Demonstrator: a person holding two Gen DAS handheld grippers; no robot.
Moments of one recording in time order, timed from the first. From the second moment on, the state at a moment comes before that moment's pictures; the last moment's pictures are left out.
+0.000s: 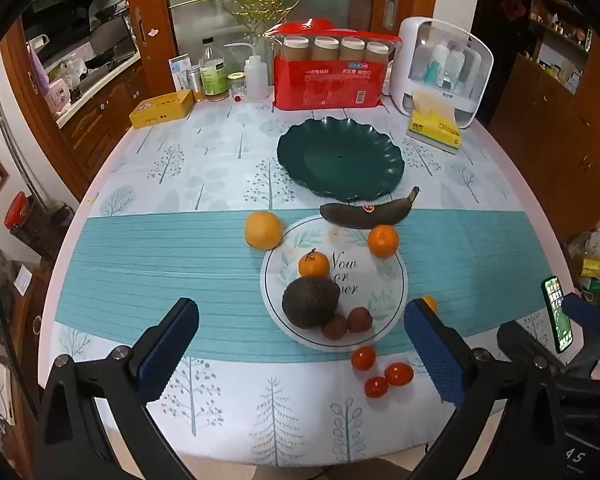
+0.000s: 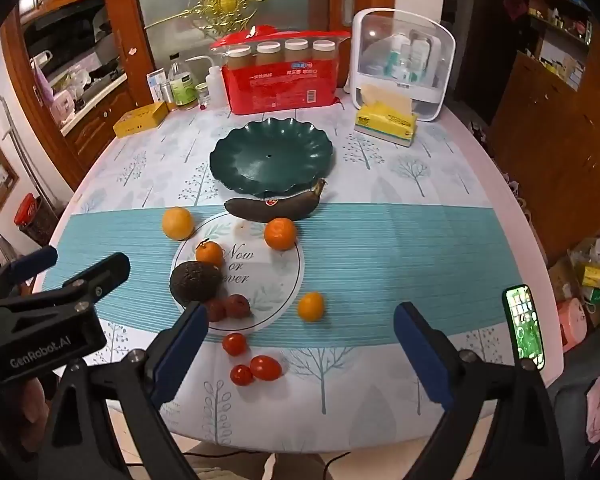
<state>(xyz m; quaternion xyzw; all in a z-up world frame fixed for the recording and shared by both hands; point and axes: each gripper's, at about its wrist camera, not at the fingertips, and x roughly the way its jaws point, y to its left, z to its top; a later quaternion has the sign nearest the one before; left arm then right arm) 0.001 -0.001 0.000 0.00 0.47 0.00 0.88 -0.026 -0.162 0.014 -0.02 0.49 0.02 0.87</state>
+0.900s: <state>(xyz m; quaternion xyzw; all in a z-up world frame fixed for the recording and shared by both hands) -0.021 -0.027 0.006 0.00 0.46 0.00 0.89 -0.041 -0.190 0.025 0.00 0.45 0.01 0.89</state>
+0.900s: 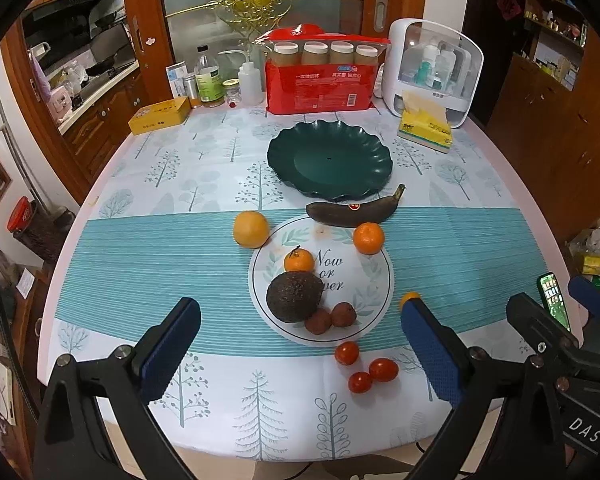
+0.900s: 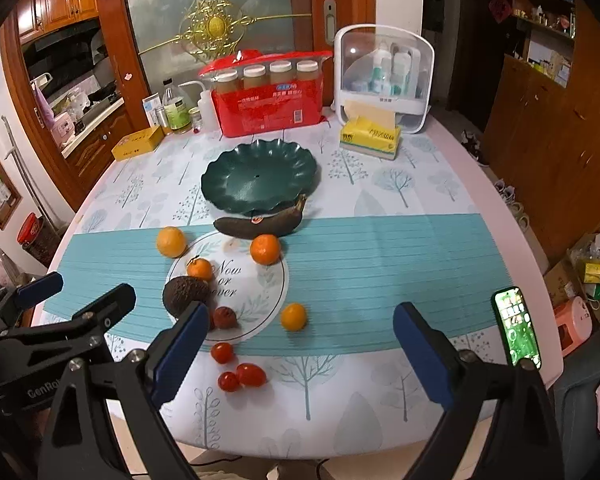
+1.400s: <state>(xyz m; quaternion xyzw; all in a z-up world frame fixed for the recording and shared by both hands) -0.013 -0.028 0.005 0.00 0.47 0.01 0.88 -0.035 -0.189 0.023 -0.01 0.45 0.01 0.89</state>
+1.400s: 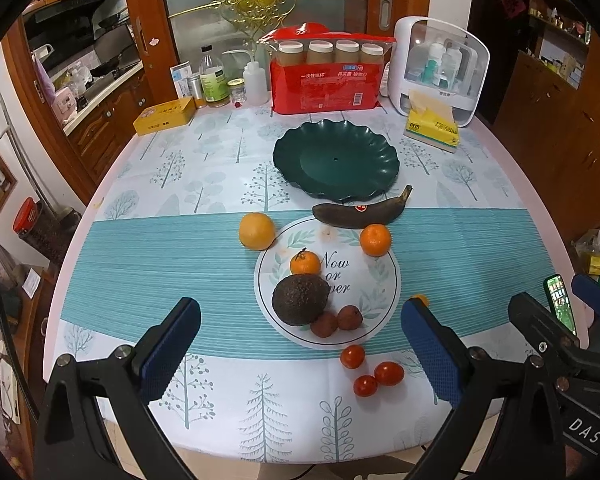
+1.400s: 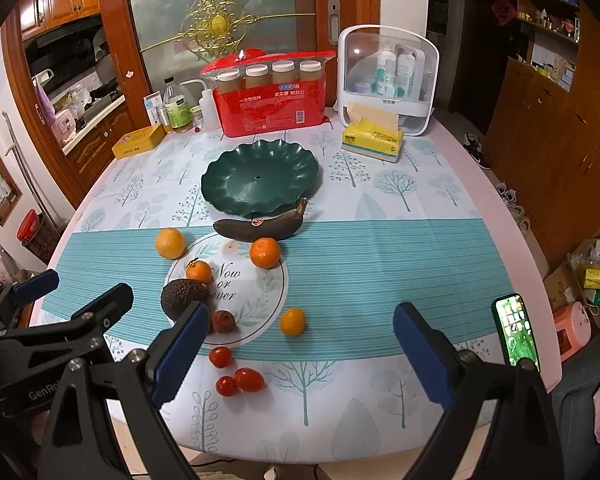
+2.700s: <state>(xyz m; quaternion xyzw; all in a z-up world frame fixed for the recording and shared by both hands) -0.025 -0.026 0.008 0.00 0.46 0.03 0.89 -0.037 -0.189 0.028 -0.02 0.45 0.02 0.89</state>
